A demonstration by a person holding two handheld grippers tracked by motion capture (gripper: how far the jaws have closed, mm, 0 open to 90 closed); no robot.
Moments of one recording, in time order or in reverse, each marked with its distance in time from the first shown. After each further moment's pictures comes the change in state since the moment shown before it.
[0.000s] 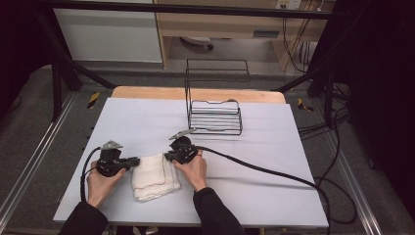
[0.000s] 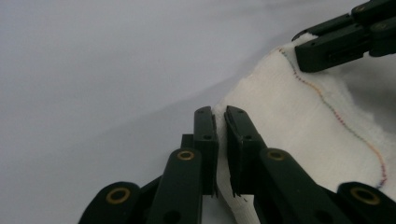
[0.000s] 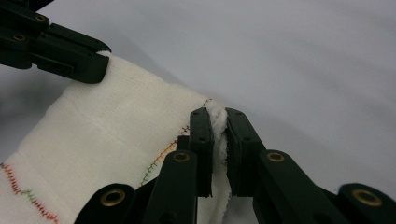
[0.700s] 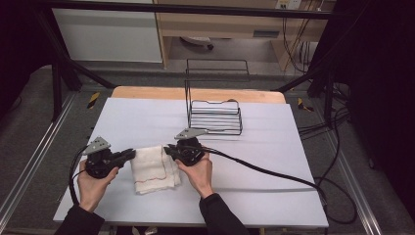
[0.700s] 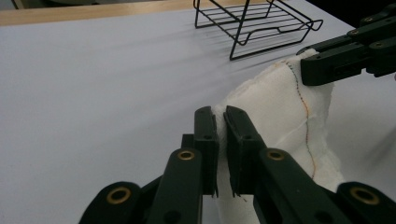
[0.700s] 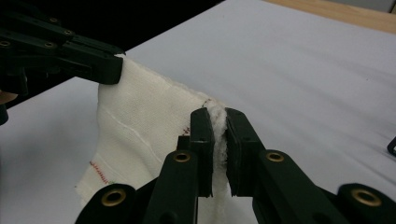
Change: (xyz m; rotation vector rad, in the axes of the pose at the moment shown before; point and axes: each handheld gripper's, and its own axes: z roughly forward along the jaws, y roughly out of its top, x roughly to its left) left arm -0.024 0.013 -0.045 -0.205 -0.005 0.083; right arm 0.025 0.007 -0.059 -0.228 0.003 -0.074
